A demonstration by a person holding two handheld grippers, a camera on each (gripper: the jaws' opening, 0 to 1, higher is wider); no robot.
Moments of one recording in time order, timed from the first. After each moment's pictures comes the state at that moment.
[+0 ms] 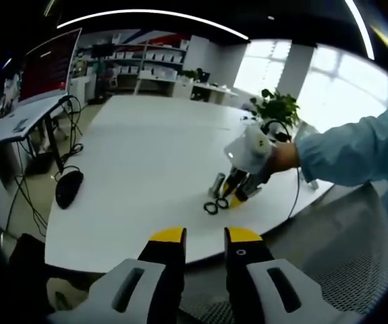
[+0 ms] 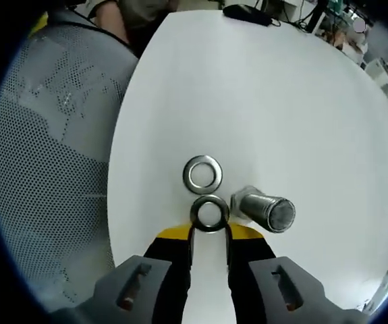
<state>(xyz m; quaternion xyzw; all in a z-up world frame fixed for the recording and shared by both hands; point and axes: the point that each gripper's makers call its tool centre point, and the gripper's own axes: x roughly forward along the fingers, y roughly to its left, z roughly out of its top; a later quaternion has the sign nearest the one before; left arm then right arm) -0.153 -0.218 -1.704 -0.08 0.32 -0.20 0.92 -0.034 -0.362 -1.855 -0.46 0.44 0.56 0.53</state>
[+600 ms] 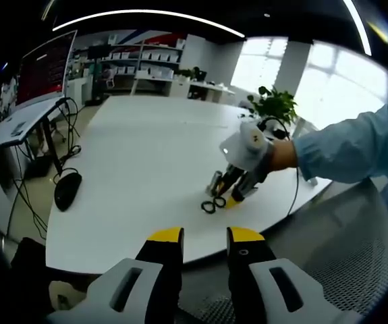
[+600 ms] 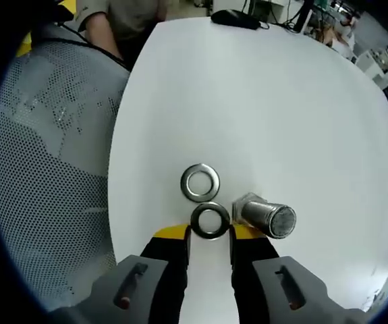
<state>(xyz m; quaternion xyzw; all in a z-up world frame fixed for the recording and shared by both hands) -0.154 -0.220 -1.706 -0.07 0.32 -0.21 0.92 -0.039 -0.352 -1.854 -0.43 0.44 0.55 0.56</state>
